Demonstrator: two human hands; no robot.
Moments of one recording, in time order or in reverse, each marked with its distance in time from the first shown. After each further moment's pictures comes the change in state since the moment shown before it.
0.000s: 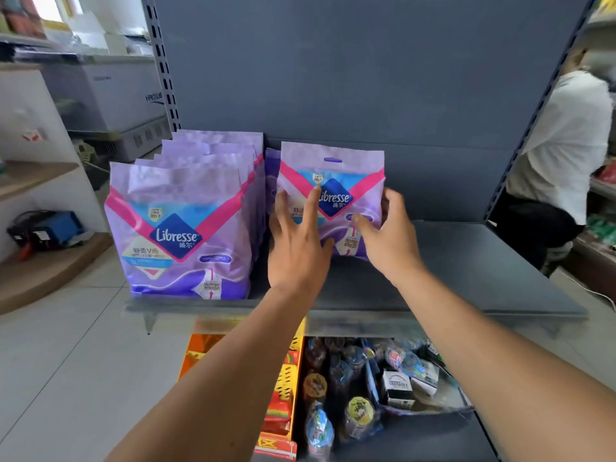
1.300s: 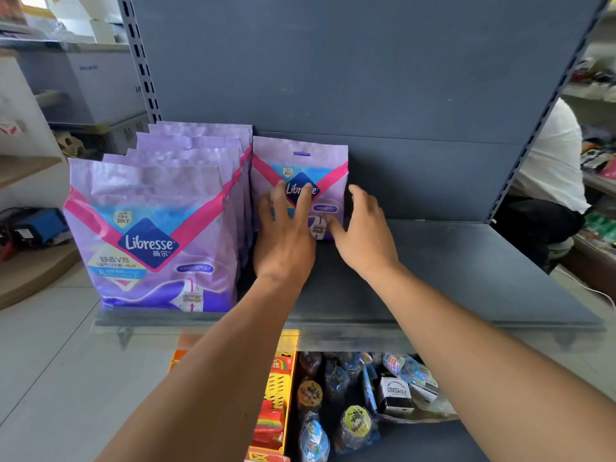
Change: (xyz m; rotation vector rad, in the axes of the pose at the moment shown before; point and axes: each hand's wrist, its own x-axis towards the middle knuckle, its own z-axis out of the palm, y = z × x) left_hand 0.038 -0.020 0.026 0.317 -0.033 0.050; right_hand 0.027 0.015 0.035 -0.496 -0.070 -0.163
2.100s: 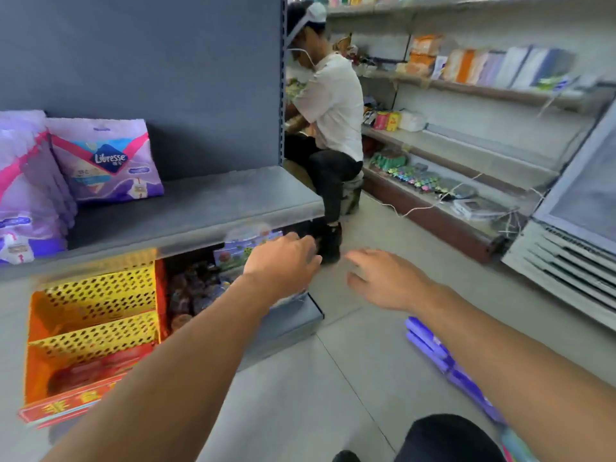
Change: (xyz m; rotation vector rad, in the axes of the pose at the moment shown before) left_hand -0.237 0.214 -0.106 -0.196 -0.492 0.671; right_hand -0.332 0.106 -0.295 -0.522 -0.390 0.217
